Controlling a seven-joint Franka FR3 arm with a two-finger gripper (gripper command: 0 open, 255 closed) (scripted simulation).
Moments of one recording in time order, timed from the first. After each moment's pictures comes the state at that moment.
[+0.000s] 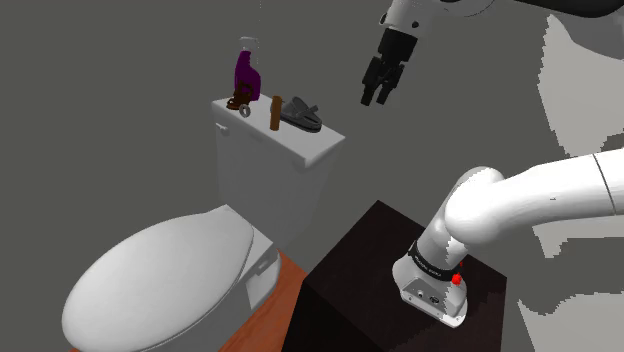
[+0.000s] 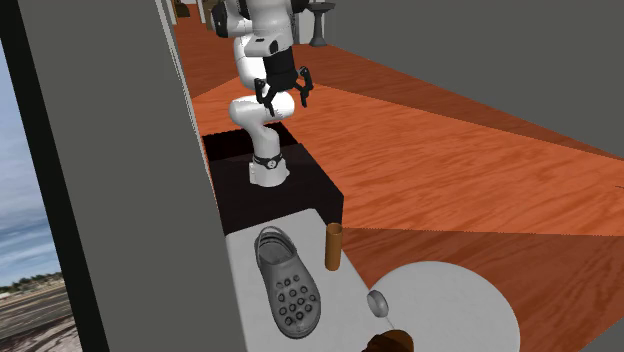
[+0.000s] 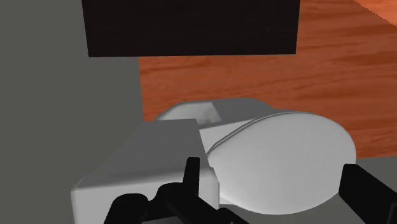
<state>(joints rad) 0.00 -0.75 -0.07 -2.30 0.09 1.56 -0.01</state>
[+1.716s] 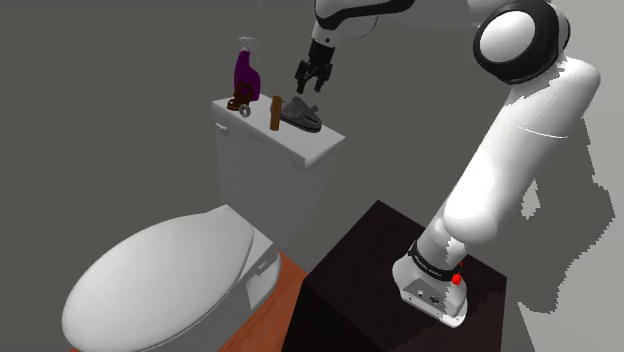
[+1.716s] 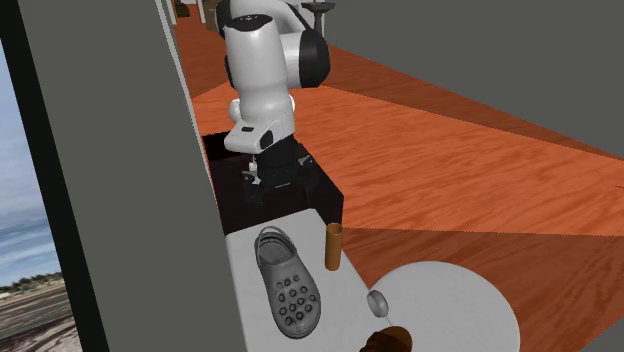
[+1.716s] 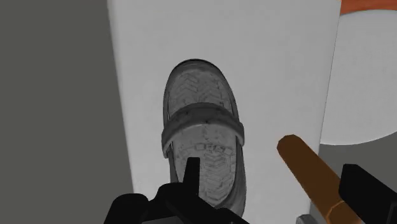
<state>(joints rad) -0.03 0.07 -0.19 -1.80 0.11 1.97 -0.19</state>
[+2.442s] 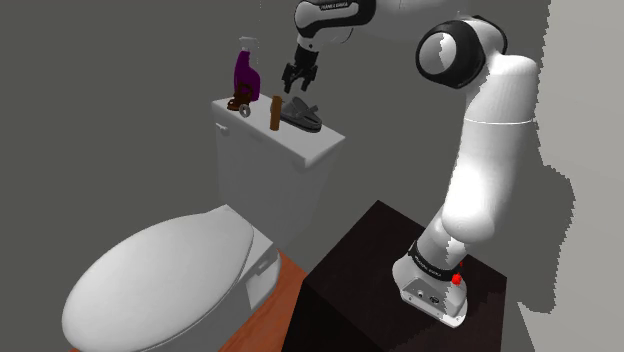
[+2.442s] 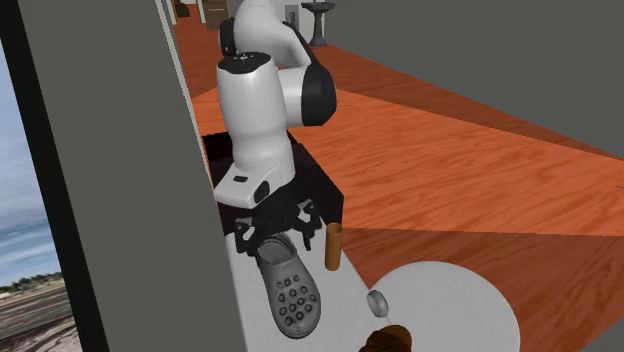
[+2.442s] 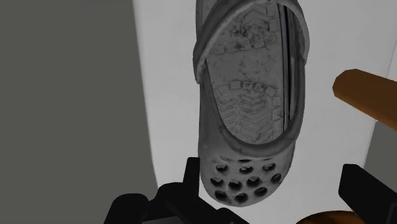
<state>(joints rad) -0.07 0.35 -0.20 -1.50 0.16 1.99 -0.23</state>
